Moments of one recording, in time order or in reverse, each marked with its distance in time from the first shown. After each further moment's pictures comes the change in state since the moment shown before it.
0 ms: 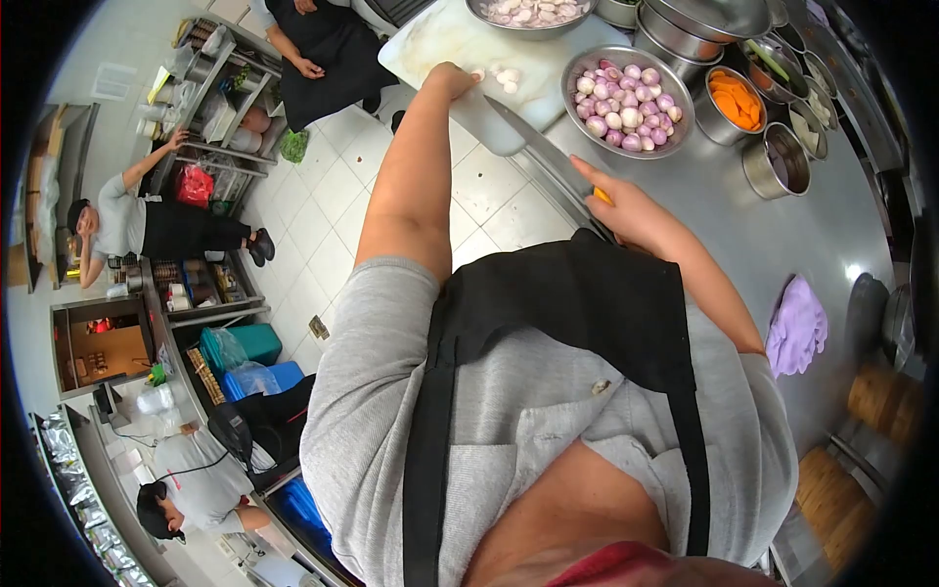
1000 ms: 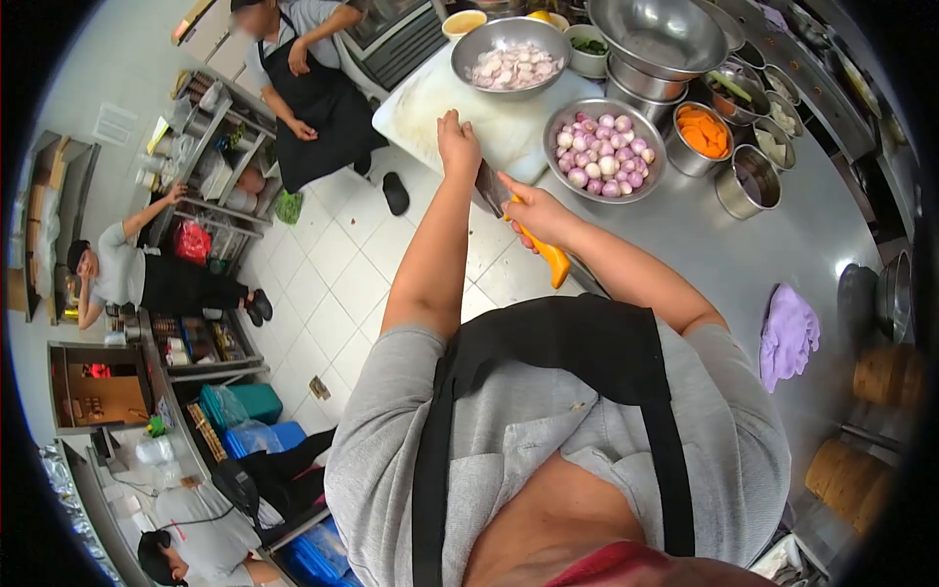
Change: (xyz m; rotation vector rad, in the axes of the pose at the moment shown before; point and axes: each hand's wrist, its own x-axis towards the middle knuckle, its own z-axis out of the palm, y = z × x) left_hand -0.049 0.031 0.048 -0.375 0.684 0.425; right_hand 0.099 -0.021 0.040 0.507 -0.019 -0.088
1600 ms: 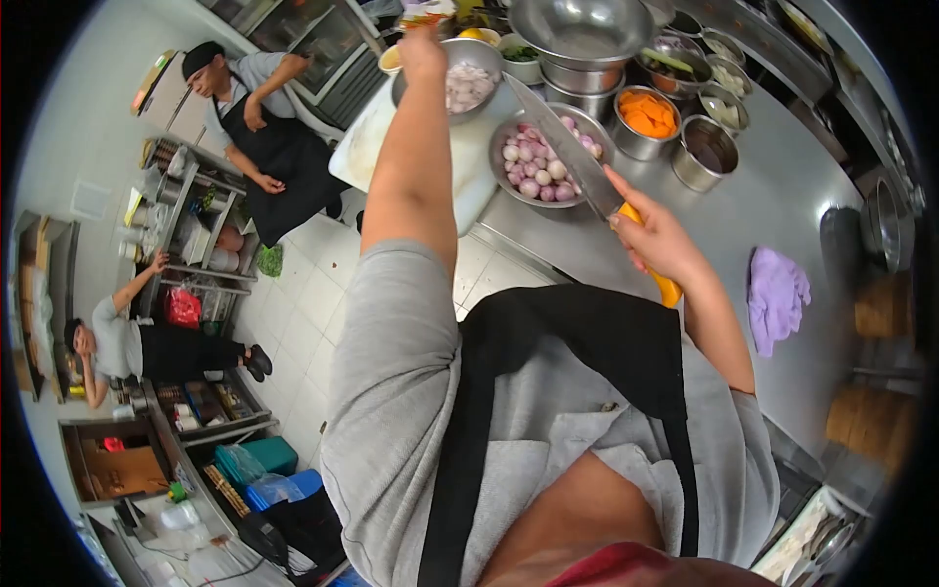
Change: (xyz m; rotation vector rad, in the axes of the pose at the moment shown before) left_hand 0.167 0.127 0.061 0.170 0.100 0.396; right_hand -0.178 -0.032 -0.084 -0.117 0.423 -0.107
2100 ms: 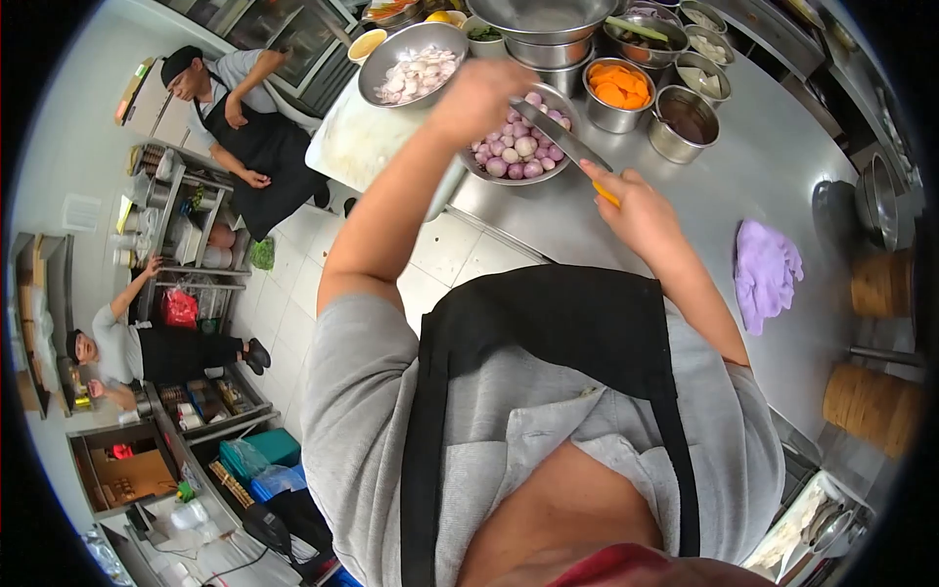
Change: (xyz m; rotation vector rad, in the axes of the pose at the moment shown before) left_hand -0.119 0.117 -0.062 -0.286 -0.447 0.923; right_hand -0.001 0.038 -0.016 -0.897 0.353 -0.229
